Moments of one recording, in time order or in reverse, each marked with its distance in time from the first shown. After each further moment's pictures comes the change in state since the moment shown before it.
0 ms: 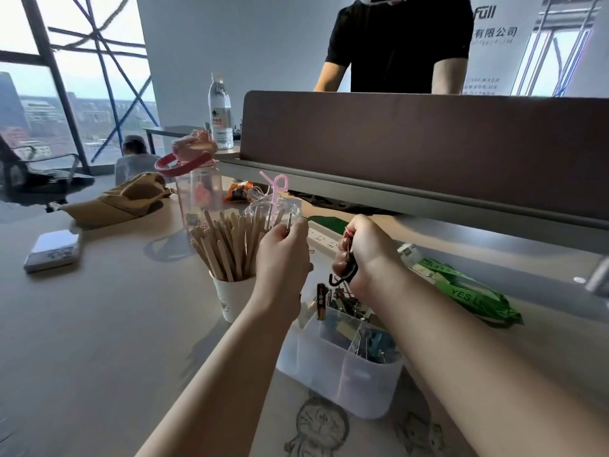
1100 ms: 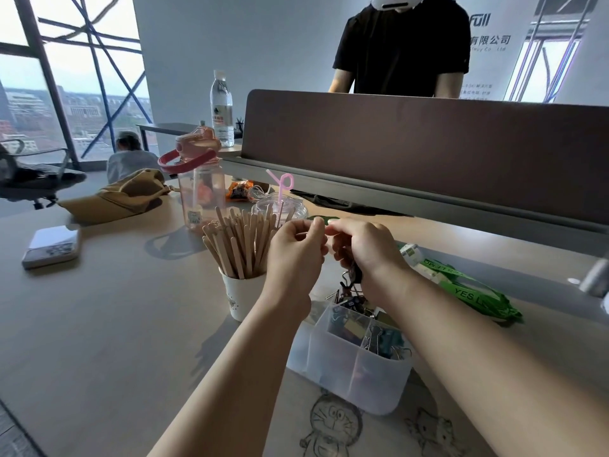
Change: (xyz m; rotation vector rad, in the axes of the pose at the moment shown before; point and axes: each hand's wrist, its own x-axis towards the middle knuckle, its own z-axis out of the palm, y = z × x) left_hand -0.002 0.001 -0.004 -0.137 -0.070 -0.012; right_hand -0.020 0.003 0.003 -0.274 -0.112 -0.272
